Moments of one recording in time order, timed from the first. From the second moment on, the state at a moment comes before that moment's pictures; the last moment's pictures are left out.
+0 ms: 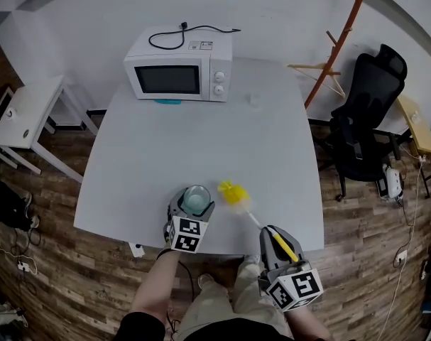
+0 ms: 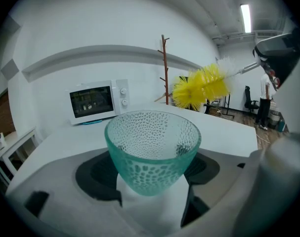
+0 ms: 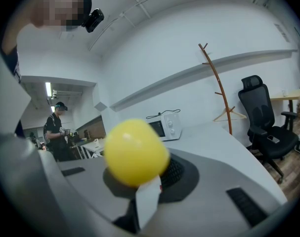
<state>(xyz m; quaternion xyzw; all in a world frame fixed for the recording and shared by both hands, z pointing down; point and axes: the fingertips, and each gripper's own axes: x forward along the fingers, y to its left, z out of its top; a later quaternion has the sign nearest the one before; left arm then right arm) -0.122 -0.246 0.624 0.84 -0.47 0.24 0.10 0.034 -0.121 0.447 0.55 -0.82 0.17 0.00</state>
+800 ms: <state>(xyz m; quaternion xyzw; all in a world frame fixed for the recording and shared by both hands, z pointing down) -0.207 -0.209 0.566 0.77 -0.47 0.40 -0.14 -0.056 -0.076 0.409 0.40 -0.91 0.12 0.03</state>
